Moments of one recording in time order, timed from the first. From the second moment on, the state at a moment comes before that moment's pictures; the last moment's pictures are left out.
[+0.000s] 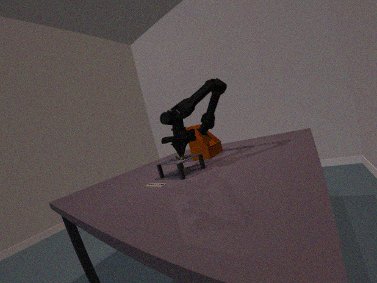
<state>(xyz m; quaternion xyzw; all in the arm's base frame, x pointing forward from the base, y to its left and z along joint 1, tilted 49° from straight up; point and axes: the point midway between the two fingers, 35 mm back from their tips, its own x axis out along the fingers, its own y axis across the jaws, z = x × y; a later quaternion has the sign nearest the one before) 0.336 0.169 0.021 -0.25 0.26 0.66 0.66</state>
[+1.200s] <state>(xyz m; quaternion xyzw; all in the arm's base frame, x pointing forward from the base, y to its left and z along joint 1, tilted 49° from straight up) 0.334 0.168 0.021 -0.25 0.26 0.64 0.68</state>
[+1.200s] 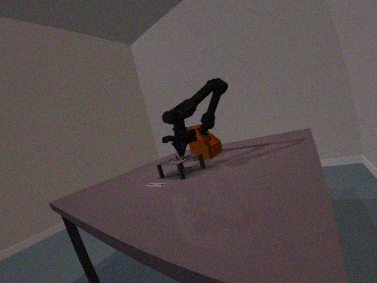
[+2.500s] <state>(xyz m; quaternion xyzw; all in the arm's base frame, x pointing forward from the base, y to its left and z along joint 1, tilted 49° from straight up) 0.332 0.168 0.022 -0.26 0.25 0.63 0.69</state>
